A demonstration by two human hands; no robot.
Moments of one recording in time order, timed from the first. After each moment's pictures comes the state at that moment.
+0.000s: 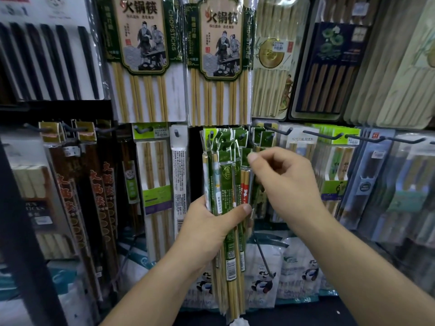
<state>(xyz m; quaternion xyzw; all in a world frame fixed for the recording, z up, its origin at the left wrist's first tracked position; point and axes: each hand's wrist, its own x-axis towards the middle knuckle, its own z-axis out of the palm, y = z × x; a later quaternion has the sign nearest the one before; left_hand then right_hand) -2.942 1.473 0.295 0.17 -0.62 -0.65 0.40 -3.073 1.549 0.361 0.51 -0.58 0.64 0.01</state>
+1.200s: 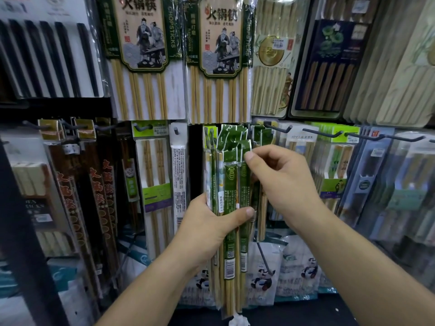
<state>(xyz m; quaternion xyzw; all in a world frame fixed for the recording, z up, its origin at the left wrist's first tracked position) -2.941 1.470 0.295 0.15 -0.65 -0.64 0.39 -3.073 1.547 0.364 0.51 -0.57 0.64 -0.03</state>
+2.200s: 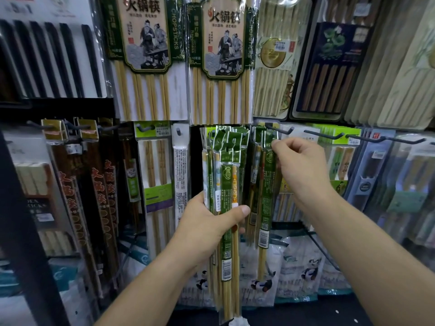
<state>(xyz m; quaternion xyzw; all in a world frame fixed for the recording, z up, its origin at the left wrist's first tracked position) -2.938 1.463 0.289 0.19 -0.63 -0.64 0.40 -3.106 1.533 0.377 0.38 -0.62 0.68 -0.01</state>
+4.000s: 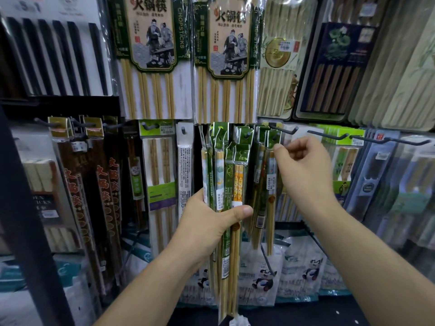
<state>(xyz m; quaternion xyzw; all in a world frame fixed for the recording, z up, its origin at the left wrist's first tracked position) -2.935 1.465 0.293 0.21 -0.65 -0.58 0.43 -3.098 1.541 0.367 0.40 -0.63 0.66 0.08</state>
